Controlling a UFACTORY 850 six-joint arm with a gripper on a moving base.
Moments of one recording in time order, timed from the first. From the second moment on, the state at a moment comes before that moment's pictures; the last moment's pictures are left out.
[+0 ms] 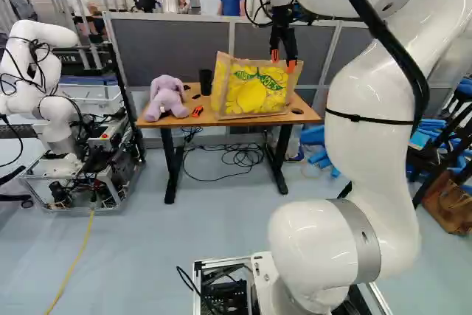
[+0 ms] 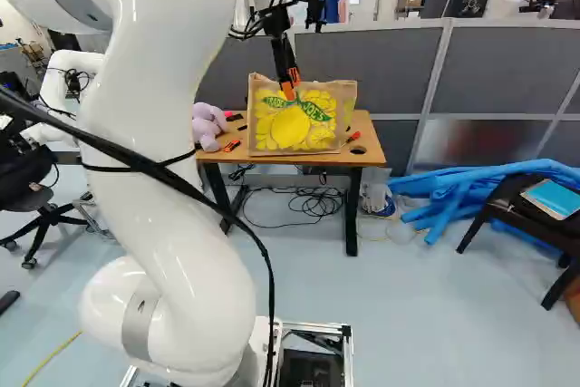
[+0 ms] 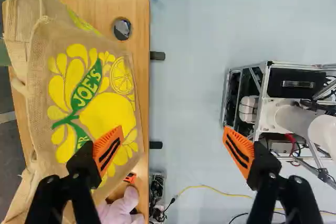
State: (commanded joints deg) arm -3.6 -18.2 -96.2 -11.0 -75.6 87.8
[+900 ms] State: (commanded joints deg) arm -3.5 -16.6 -91.9 -10.5 -69.7 83.7
